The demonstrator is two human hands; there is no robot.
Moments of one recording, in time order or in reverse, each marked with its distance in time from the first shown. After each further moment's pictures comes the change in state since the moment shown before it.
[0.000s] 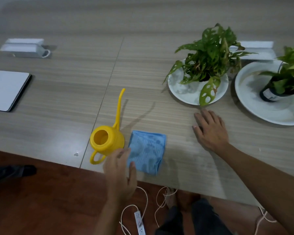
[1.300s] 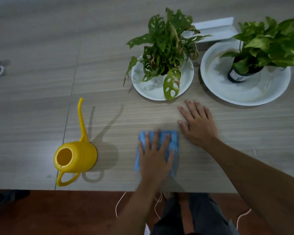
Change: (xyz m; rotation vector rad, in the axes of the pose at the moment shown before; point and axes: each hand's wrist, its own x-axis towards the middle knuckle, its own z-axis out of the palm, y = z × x) left_hand 0.025 0.104 0.174 0.291 -0.487 0.172; right_hand -0.009 0.061 0.011 -0.057 -0.035 0.080
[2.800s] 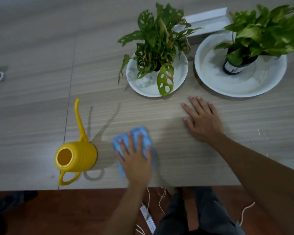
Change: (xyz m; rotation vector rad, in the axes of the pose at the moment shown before) left_hand -0.028 -0.031 -0.002 0.032 0.131 -0.365; right_hand -0.017 0.027 0.001 0.026 0.025 0.004
